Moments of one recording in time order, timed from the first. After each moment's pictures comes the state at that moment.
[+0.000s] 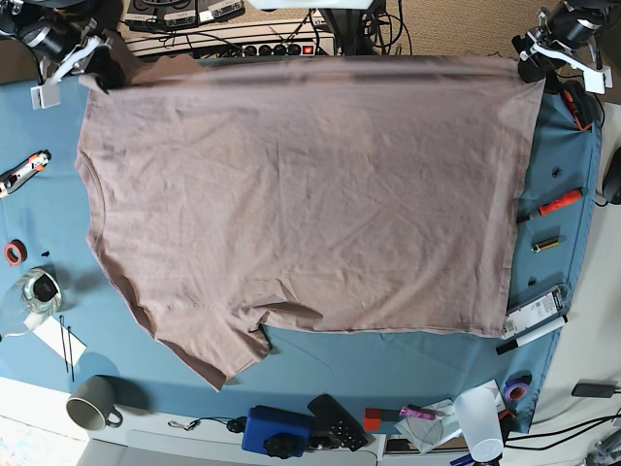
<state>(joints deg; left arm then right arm) 38.9 -1.8 -48.2 108.3 -57.8 -20.4 63.6 -36.8 16.8 53.7 102.9 70.0 40.2 -74.0</state>
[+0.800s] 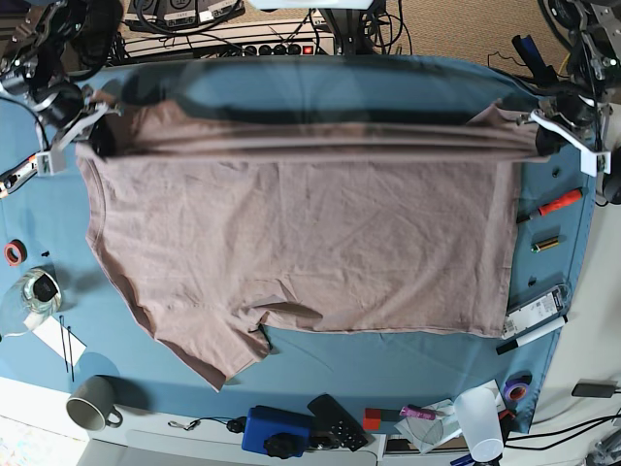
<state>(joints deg) 25.1 -12.6 -34.9 108.3 -37.5 -16.3 55.4 -20.5 19.6 44.2 102.8 47.8 35.9 -65.1</state>
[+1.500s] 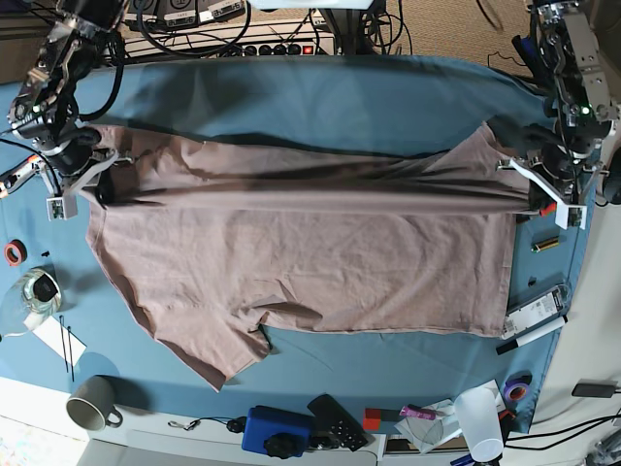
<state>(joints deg) 15.2 -15.7 -21.8 106.5 -21.7 -12.9 48.3 -9.7 19.6 35.6 97.1 30.2 33.1 -55.6</state>
